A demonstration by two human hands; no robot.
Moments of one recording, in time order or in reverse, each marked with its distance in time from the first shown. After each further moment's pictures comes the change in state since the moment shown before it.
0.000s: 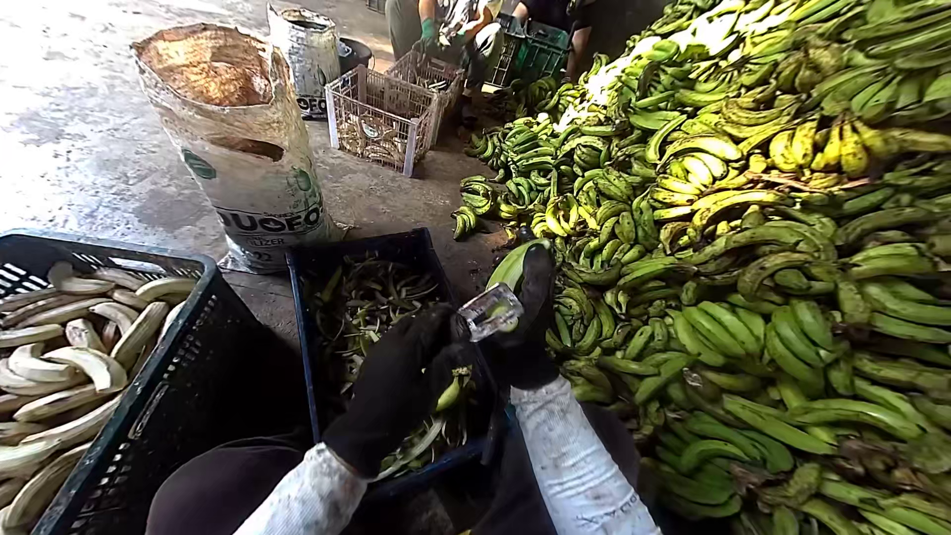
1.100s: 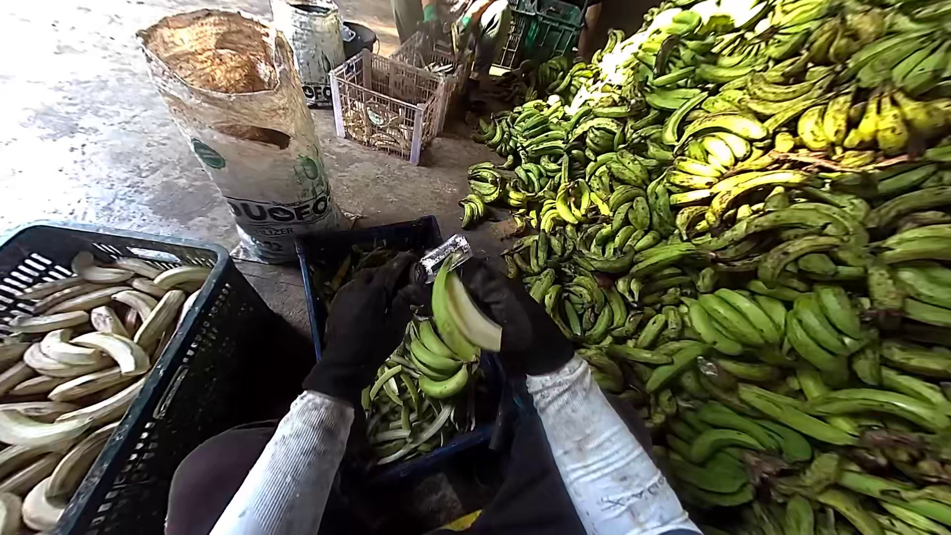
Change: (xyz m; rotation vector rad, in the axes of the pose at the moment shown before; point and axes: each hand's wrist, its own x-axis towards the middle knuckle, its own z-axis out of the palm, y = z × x) left_hand 0.025 -0.030 -0.033 0.262 0.113 -0.088; right_hand -0.011 -0.009 -0.016 -0.277 -0.776 0.213
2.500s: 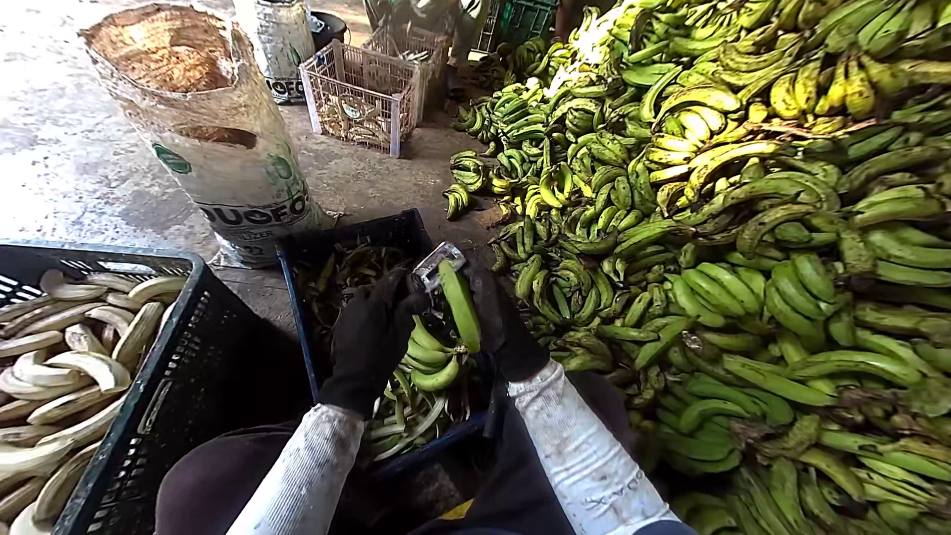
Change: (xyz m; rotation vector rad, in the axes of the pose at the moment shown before) left_hand -0.012 0.017 0.031 -0.011 -0.029 -0.117; right_hand -0.015 0.003 0.016 -0.153 0.315 0.130
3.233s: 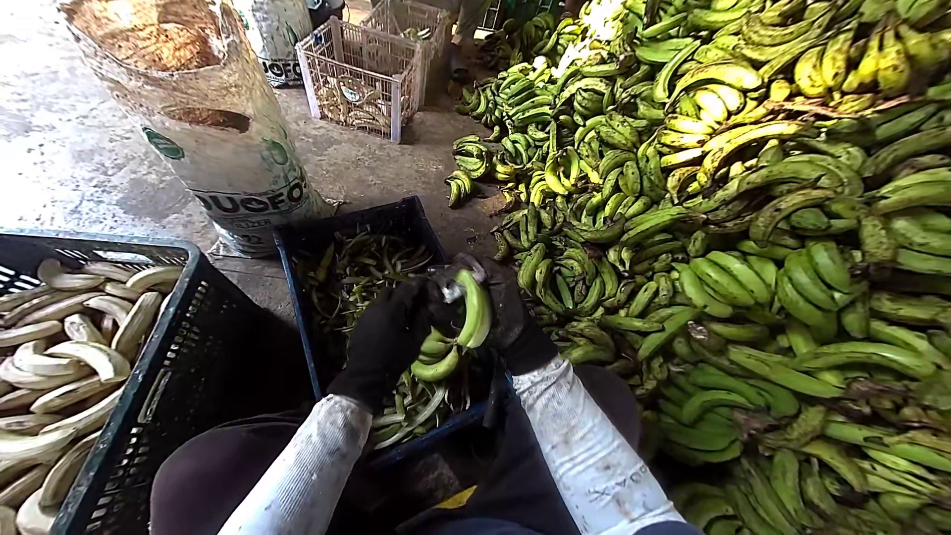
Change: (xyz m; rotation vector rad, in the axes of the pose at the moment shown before) left_hand -0.004 -0.002 0.021 0.013 -0.191 0.000; right_hand 0.006 0.042 -0.009 0.692 -0.145 0.073
